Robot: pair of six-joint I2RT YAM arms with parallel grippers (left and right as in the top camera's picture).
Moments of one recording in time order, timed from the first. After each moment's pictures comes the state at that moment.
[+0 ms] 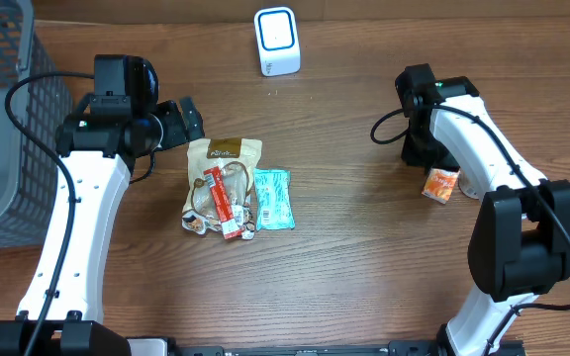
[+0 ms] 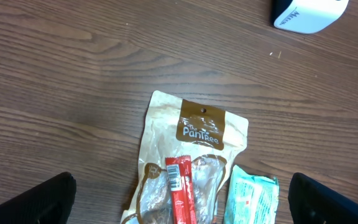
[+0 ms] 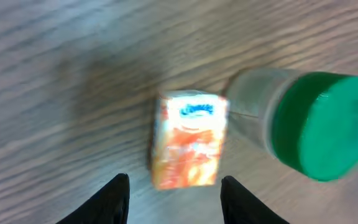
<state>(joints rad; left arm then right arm) -0.03 1.53 1.39 -0.89 0.07 -0.36 0.16 1.94 1.50 -1.17 0.39 0.50</state>
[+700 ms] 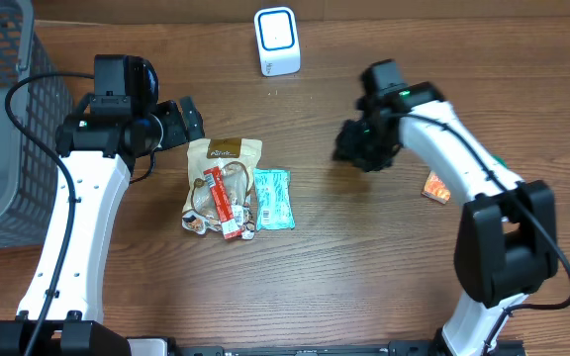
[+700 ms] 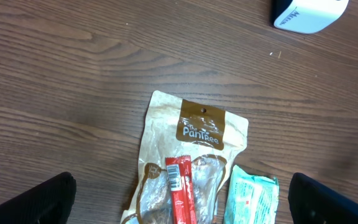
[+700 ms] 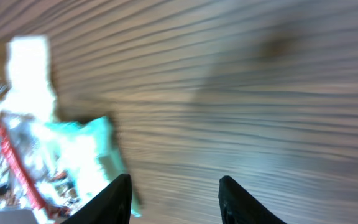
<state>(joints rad) -0.03 1.53 1.39 -0.89 0.07 -0.36 0.34 1.94 1.50 -0.94 -0.31 0.48</state>
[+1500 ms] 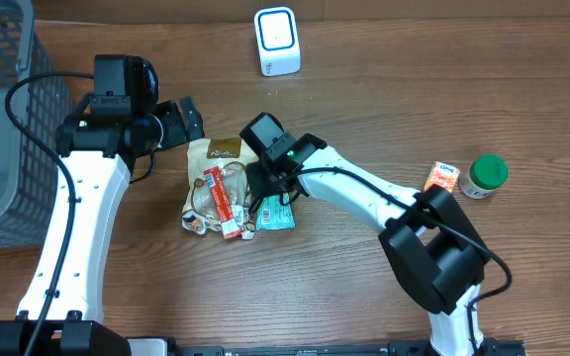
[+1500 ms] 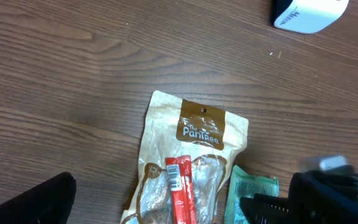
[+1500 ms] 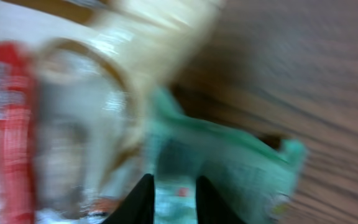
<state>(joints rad) -0.03 1.53 1.39 -0.89 0.07 -0.36 0.74 2.07 1.50 -0.66 -0.06 0.50</state>
